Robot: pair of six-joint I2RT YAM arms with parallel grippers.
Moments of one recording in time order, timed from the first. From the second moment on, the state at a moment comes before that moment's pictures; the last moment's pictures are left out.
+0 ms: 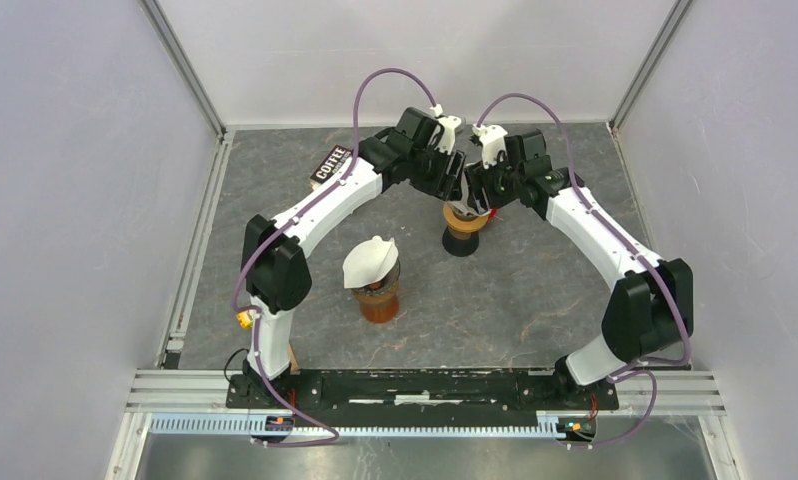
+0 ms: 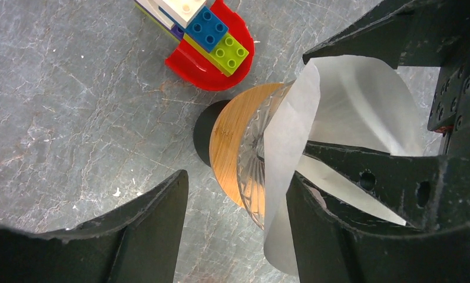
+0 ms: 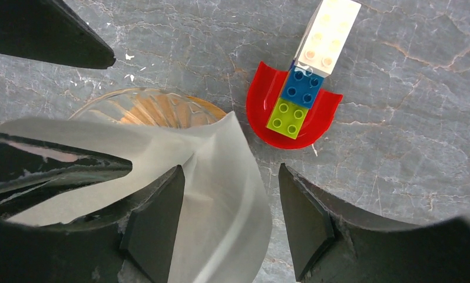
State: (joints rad) left arm -0.69 2.01 1.94 -0.68 0.24 -0.17; right arm 0.34 1.55 1.29 -0.49 -0.19 -0.12
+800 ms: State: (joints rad) left arm -0.69 2.03 1.92 -0.67 0.24 -0.17; right arm 0.32 1.57 1.29 -0.49 -0.20 -0.10
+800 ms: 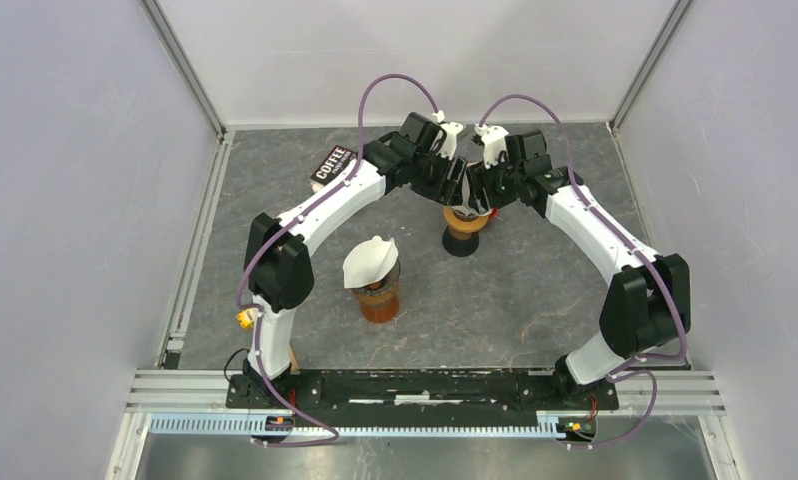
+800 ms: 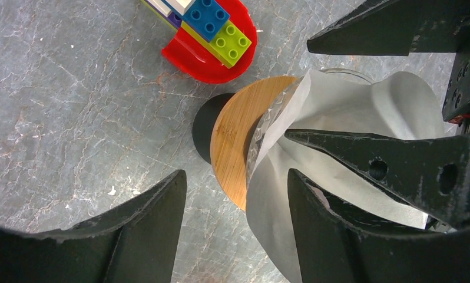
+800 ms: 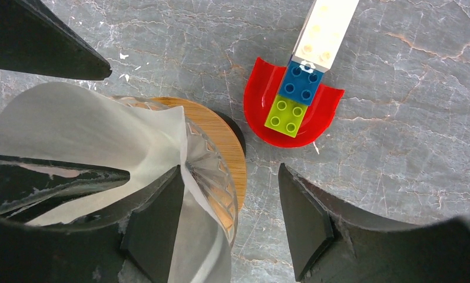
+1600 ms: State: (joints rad) left arm -0.69 2.04 1.92 -0.67 0.24 -0.11; right arm 0.34 1.57 1.29 -0.48 -0.15 -0.10
